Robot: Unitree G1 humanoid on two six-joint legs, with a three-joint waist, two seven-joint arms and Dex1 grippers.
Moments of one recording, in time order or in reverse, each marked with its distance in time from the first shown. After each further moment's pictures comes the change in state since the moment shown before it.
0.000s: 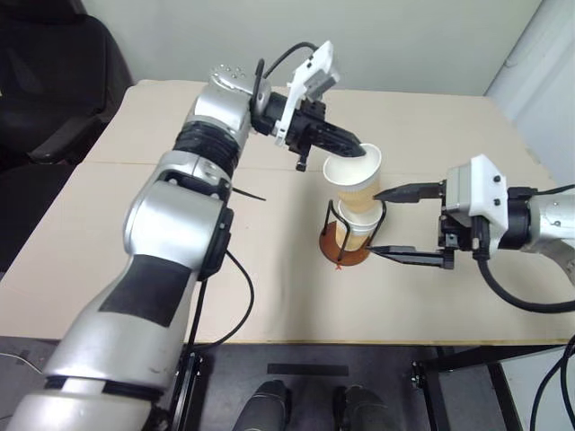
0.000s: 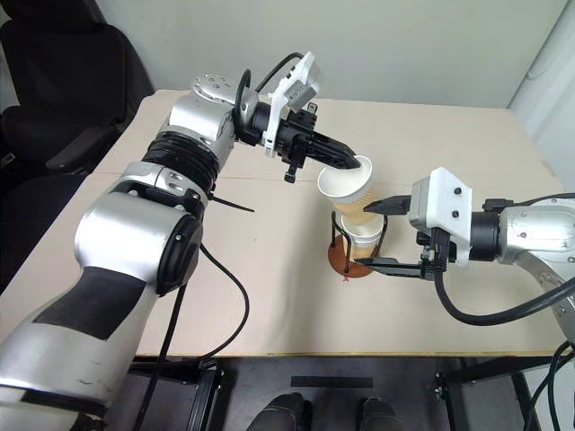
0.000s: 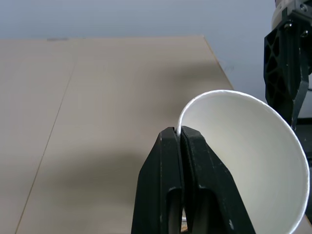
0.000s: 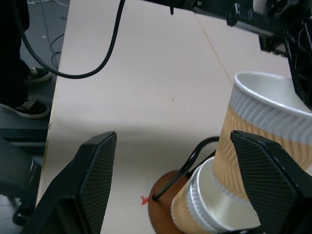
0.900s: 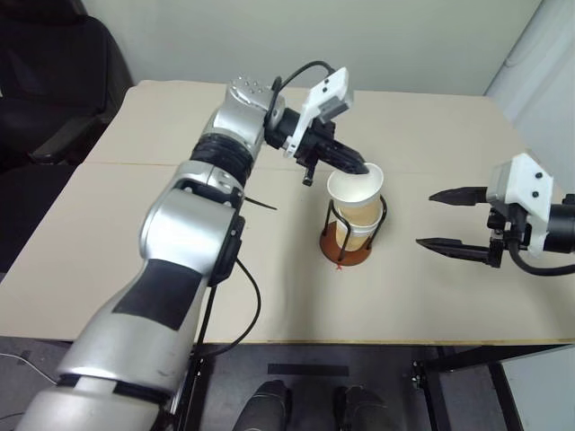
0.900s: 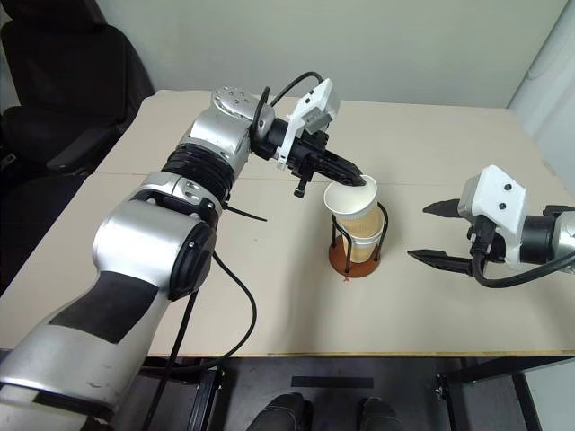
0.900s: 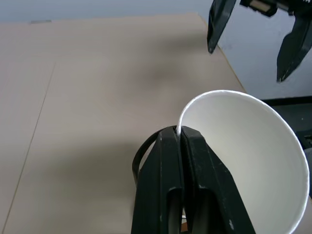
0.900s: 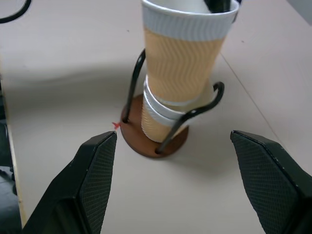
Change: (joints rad) left arm 0.035 -0.053 0.026 0.002 0.110 -0.057 0.006; right arm 0.186 -0.151 -0.193 0.076 -0.040 0.067 0.005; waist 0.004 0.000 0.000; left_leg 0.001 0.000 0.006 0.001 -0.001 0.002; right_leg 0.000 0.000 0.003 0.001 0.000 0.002
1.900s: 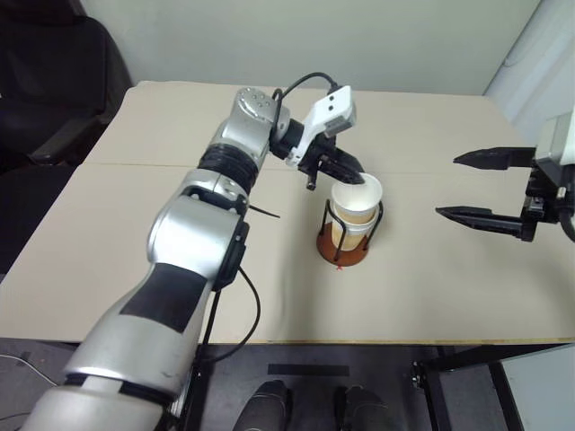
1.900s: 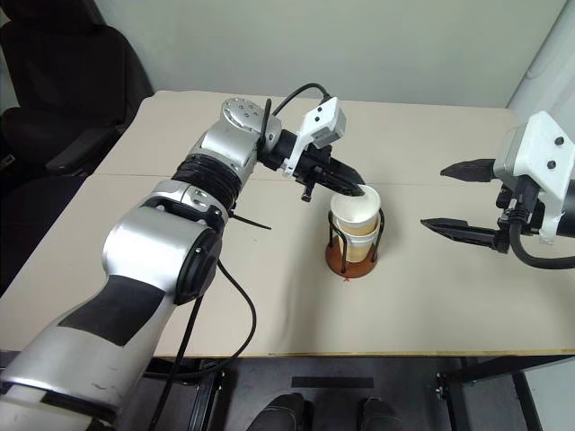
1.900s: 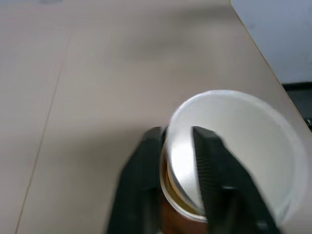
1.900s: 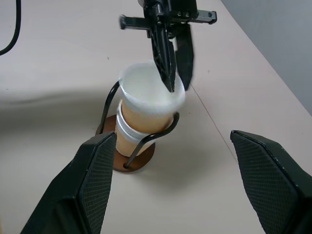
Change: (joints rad) left arm 0.023 -0.028 0.021 0.014 0.072 -0.057 0.106; right arm -0.119 -0.068 -0.093 0.014 0.082 0.045 0.007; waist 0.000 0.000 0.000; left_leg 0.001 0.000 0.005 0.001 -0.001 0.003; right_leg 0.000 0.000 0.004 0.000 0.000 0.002
